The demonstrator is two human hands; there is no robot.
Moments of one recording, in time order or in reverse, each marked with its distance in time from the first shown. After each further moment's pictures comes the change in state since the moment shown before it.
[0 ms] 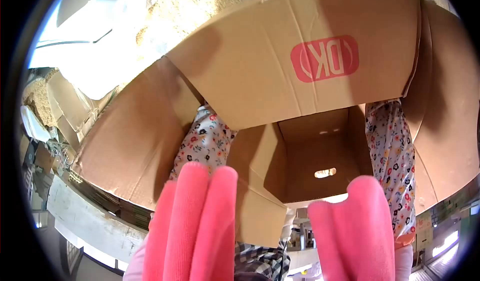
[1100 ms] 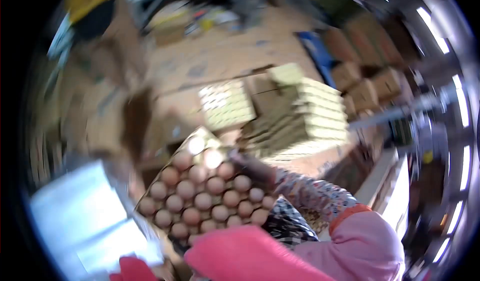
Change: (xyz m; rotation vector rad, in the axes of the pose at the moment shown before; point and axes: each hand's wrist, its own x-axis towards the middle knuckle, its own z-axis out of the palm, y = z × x) left_hand -0.326 0.129 -0.204 0.459 -0.852 0.366; right_hand -0.744 -0.108 -0.371 1.953 0.302 0.316
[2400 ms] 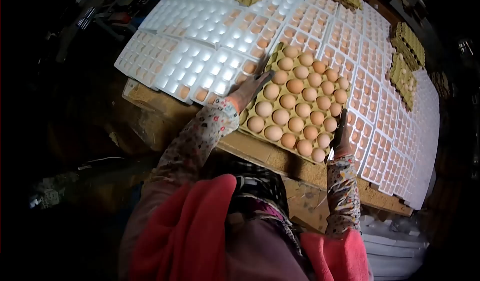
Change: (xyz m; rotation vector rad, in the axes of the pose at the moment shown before) left_hand -0.655 -0.366 1.131 -1.670 2.395 -0.145; right_hand -0.649 0.477 -0.567 1.669 2.500 -0.569
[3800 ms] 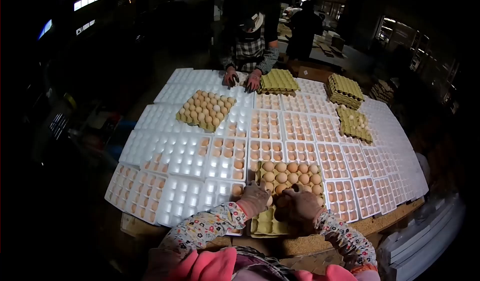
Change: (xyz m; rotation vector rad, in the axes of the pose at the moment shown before) left_hand -0.002 0.125 -0.005 1.740 -0.513 0.311; right_hand -0.020 -0.123 0.162 -1.281 -0.074 -0.366
